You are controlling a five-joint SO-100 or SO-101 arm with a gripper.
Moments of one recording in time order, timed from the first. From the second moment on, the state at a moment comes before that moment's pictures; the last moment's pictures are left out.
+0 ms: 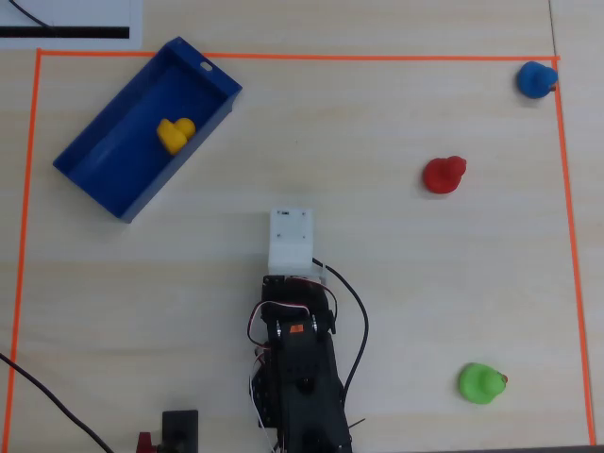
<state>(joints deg) -3.6 186.2 178.4 71.4 -77.7</state>
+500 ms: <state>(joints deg) -4.6 189.7 178.4 74.7 -79.2</state>
